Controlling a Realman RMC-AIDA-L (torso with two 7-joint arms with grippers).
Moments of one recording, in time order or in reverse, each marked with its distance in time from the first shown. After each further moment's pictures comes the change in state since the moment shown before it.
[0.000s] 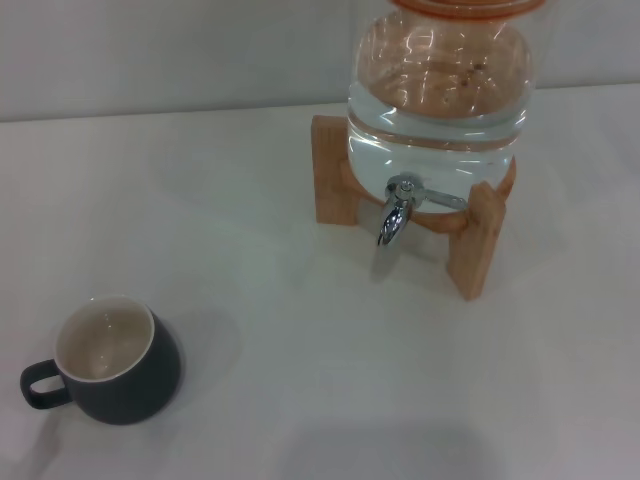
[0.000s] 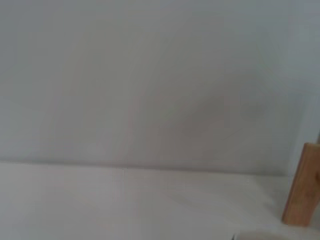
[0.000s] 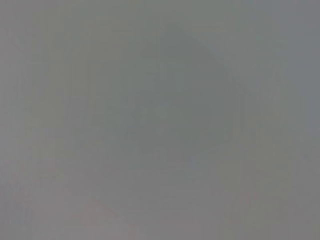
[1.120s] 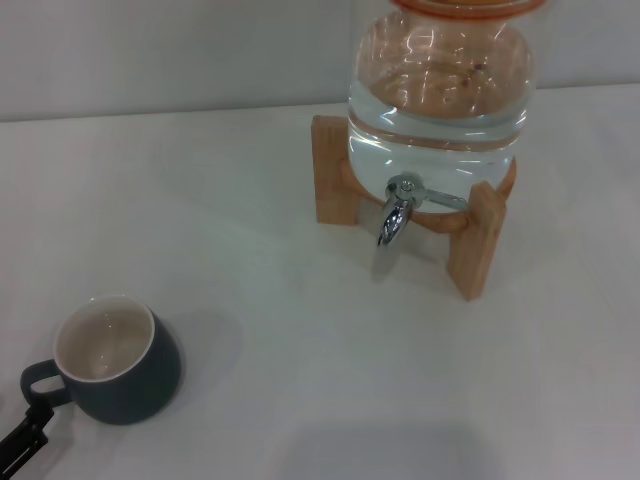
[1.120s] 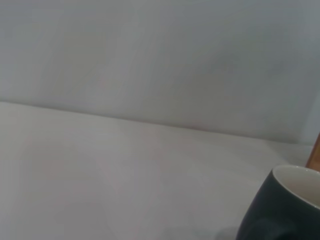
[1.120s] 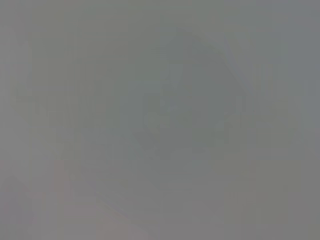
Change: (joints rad) left arm -0.275 0.011 -0.005 -0.461 -0.122 0.015 0.215; right arm 0.009 0.036 -0.007 -0.045 0.006 -0.002 0.000
